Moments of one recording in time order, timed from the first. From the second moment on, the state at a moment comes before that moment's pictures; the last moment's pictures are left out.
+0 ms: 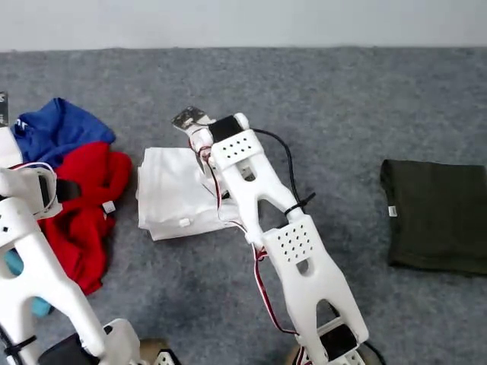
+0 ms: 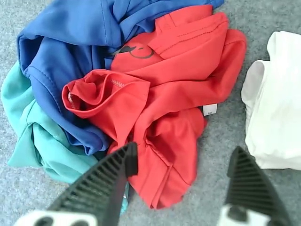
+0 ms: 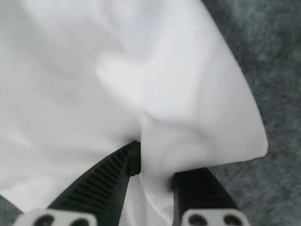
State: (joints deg) left arm -35.9 -21.8 11.2 89.0 -13.1; right arm -32.1 66.2 -68.5 99.3 15.5
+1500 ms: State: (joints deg) left arm -35.9 -21.8 12.3 89.0 -13.1; right arm 26.5 58.5 -87.4 100.6 5.4
